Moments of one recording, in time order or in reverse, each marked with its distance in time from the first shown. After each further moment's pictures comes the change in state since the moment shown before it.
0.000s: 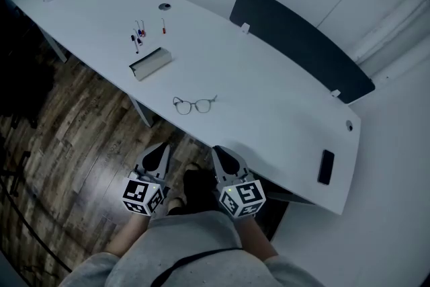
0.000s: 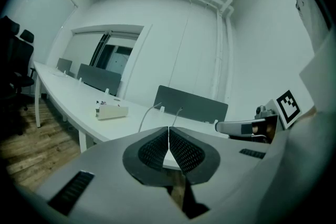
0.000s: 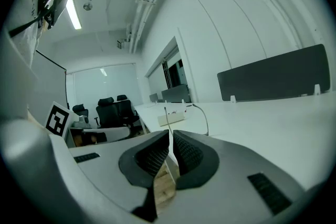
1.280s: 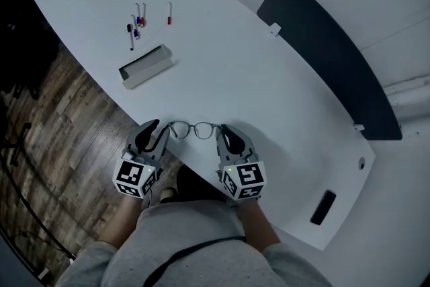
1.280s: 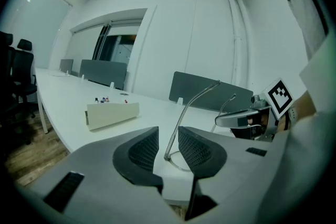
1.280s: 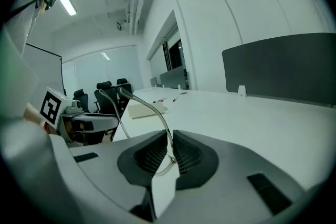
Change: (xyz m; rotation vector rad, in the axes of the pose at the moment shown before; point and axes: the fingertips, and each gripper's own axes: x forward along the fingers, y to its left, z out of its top) left arm 0.169 0.100 -0.001 0.044 0.104 0.123; right arm 0.177 -0.143 0.007 -0.078 0.190 0.061
